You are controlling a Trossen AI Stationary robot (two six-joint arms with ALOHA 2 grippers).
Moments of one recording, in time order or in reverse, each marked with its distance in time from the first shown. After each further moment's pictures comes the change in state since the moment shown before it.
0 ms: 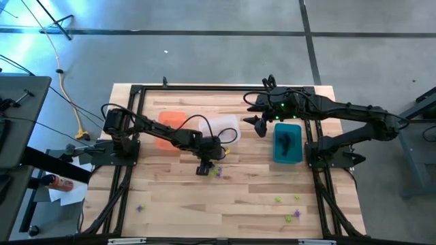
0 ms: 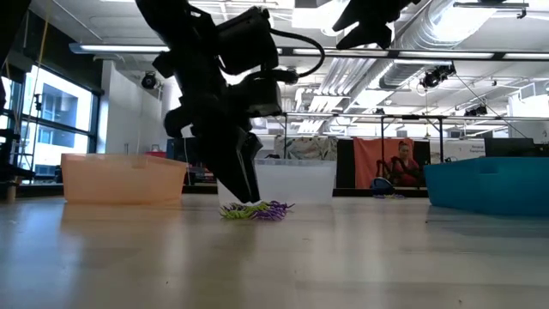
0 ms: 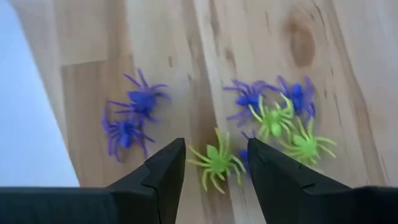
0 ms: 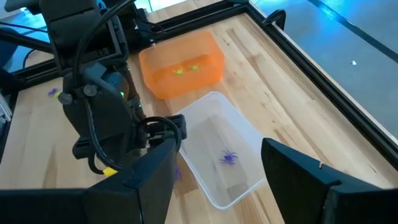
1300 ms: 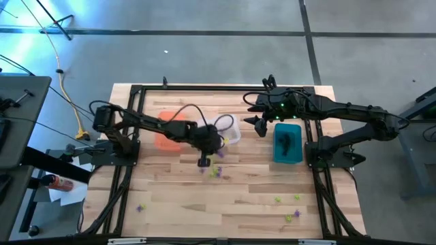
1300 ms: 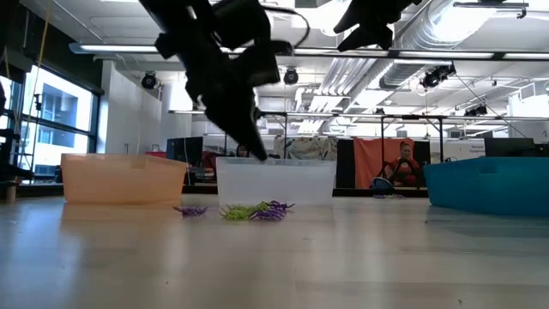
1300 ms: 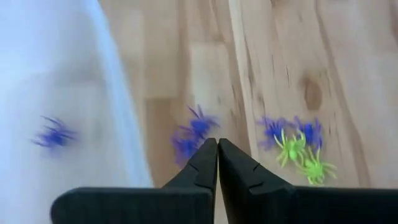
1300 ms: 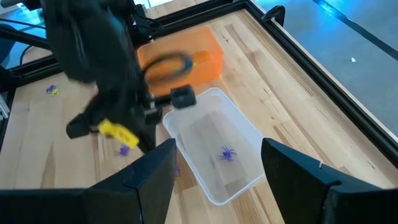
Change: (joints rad) left arm 0.068 -0.135 0.000 -0.007 -0.024 -0.006; right arm 0.000 0.000 0.000 -0.013 0.001 0.000
